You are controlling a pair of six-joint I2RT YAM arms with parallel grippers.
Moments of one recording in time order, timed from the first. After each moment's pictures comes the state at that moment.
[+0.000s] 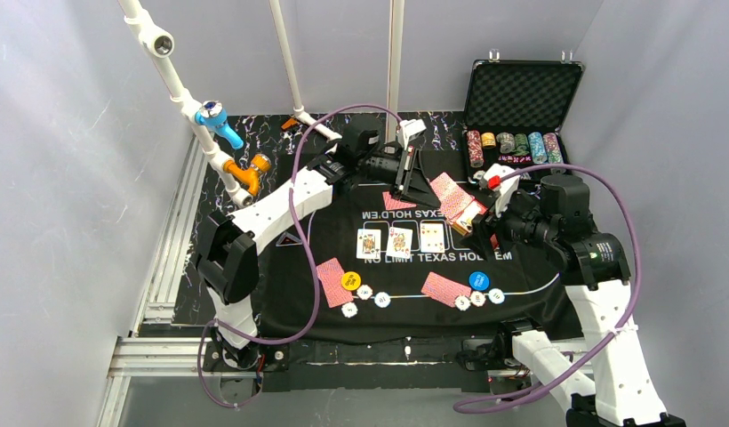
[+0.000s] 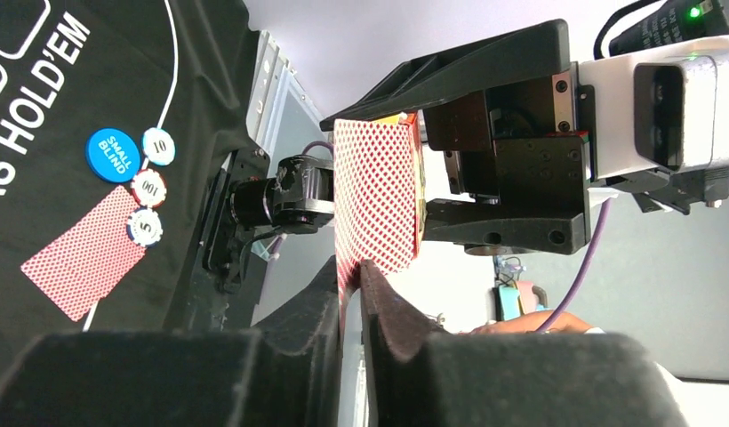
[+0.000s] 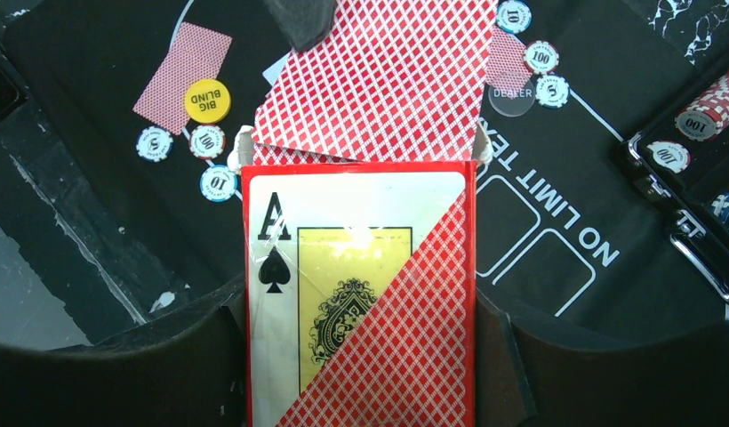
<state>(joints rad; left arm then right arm) -0.73 1.80 1.58 -0.11 1.03 -0.90 0.21 0.80 1.16 -1.01 -0.56 -0.39</state>
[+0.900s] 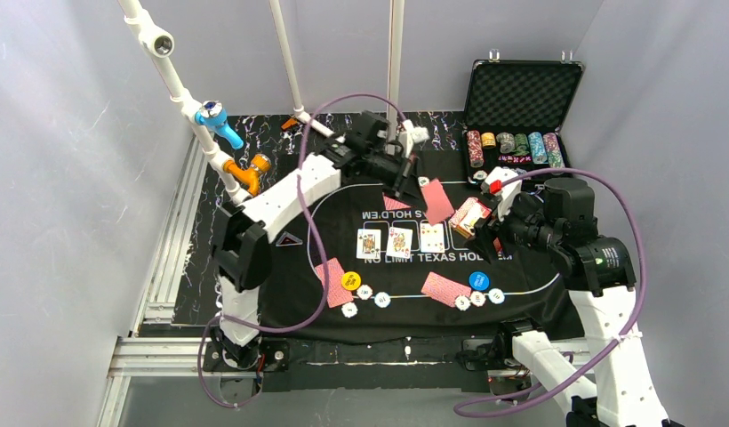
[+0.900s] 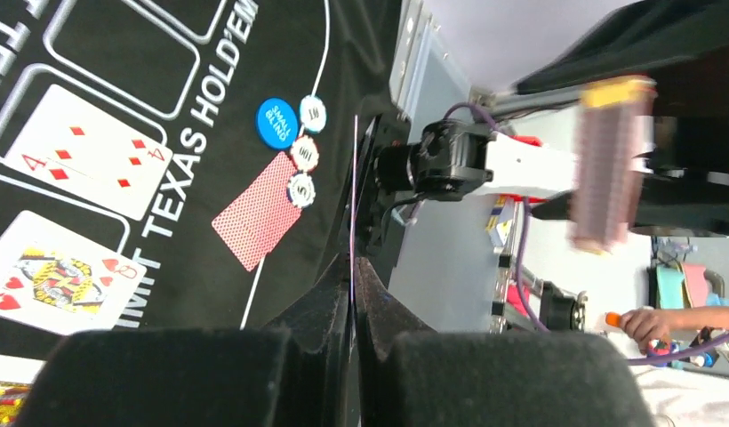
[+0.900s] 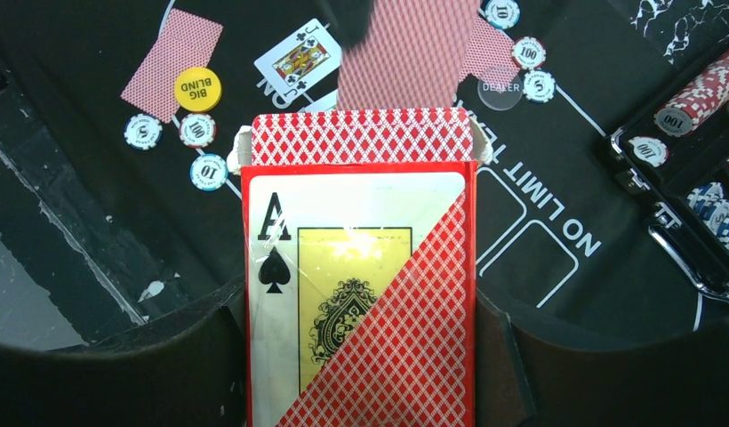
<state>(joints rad) -0.68 1.89 1.77 -0.56 0.93 -0.37 0.21 0.78 1.18 -1.06 -0.54 -0.42</state>
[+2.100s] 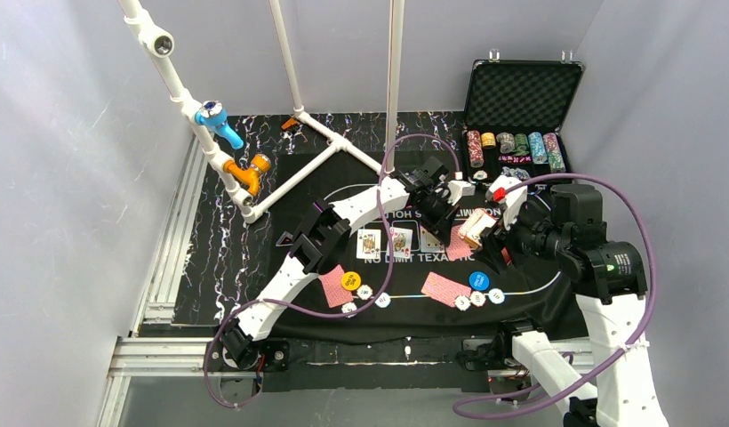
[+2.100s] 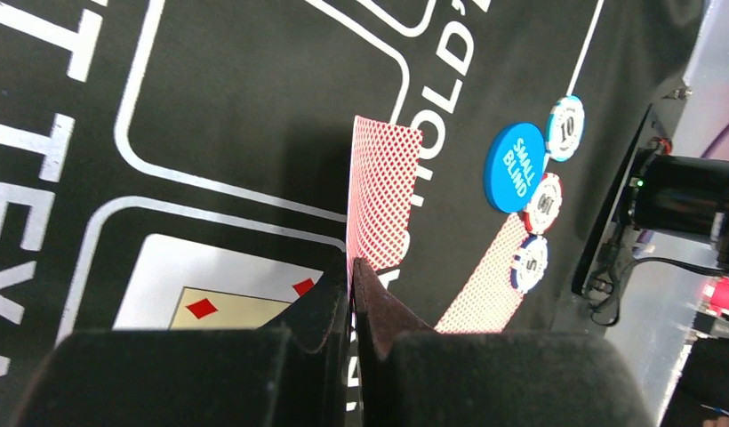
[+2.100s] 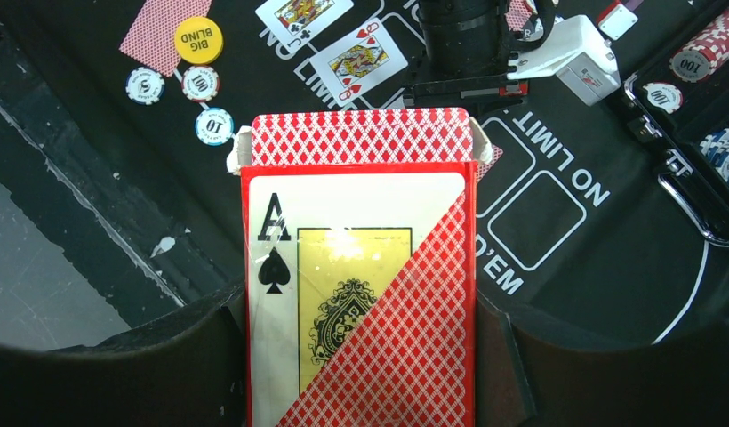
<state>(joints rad) -0.87 2.57 2.29 -0.77 0.68 -0.06 0.19 0.78 1.26 -1.23 -0.51 -0.48</state>
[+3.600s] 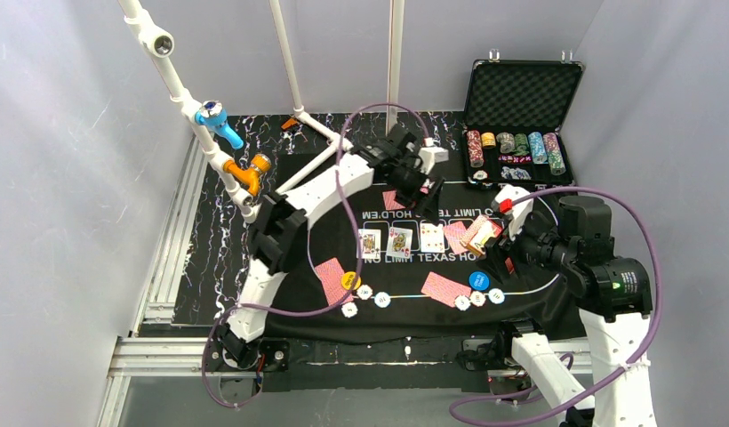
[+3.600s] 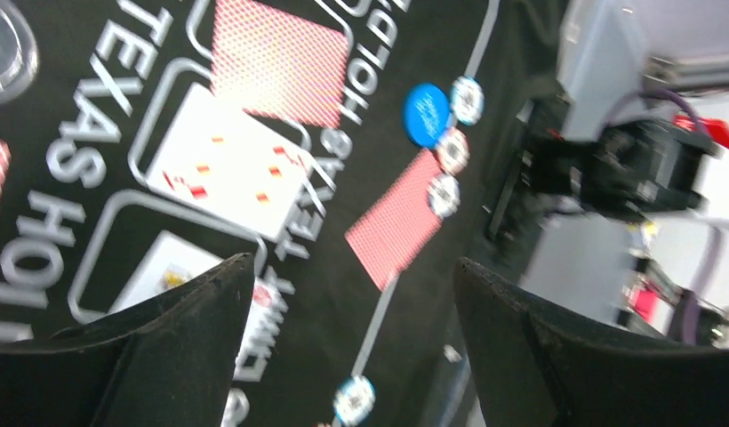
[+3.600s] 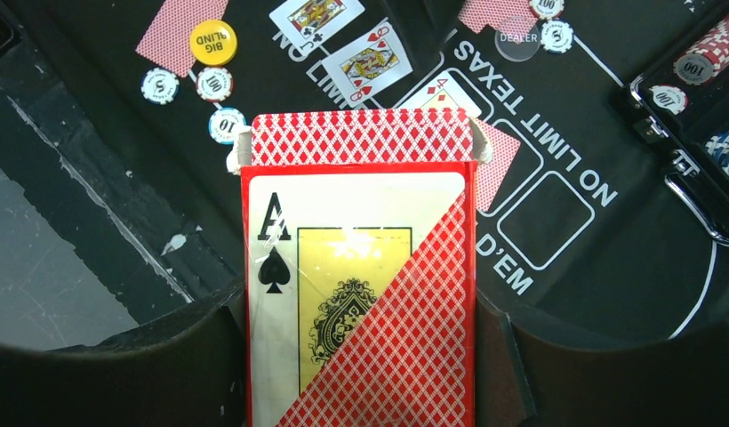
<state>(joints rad) -0.77 2.30 2.13 -0.81 0.68 -0.09 0.15 0.72 1.25 -1.26 -0.55 -0.49</state>
